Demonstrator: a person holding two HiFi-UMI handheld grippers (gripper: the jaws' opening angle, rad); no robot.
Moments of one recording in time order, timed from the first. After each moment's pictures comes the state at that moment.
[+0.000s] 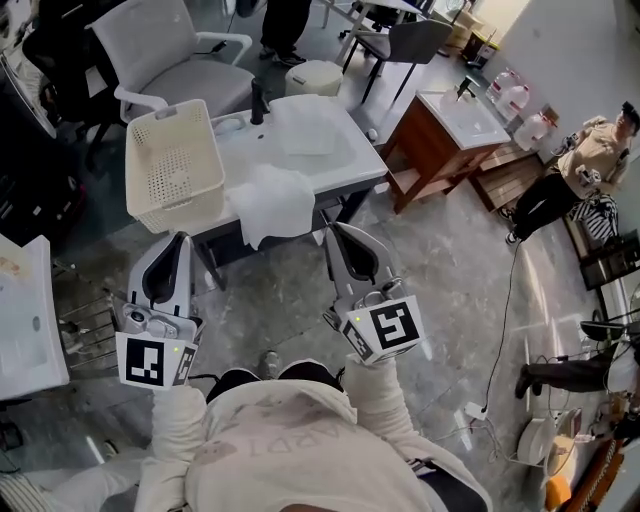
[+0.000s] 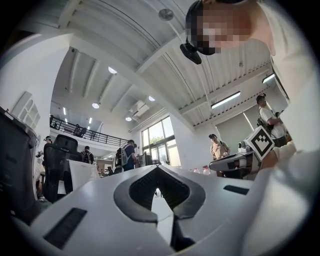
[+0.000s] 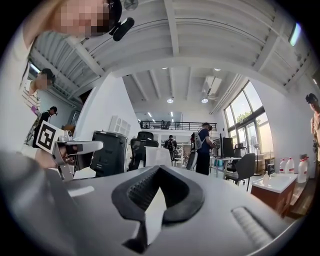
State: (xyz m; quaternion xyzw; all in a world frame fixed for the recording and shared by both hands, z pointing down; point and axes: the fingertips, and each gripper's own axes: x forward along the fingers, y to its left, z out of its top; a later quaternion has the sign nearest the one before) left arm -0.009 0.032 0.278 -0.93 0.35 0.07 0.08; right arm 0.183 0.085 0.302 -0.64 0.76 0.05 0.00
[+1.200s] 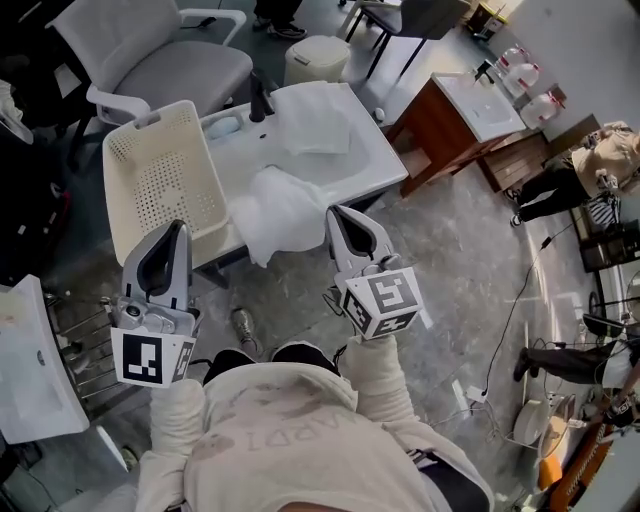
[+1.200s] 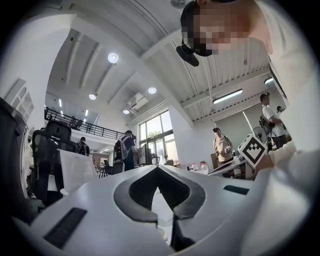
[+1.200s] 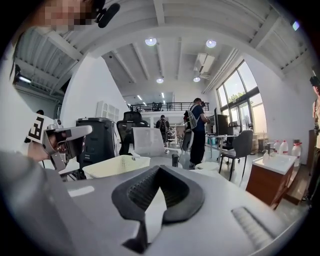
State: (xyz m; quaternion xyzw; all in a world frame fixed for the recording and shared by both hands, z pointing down) left arm 0.030 -0.141 0.309 -0.94 0.33 0.05 0.07; right arm 0.236 -0.098 0.380 -0.67 0.74 -0.06 -0.04
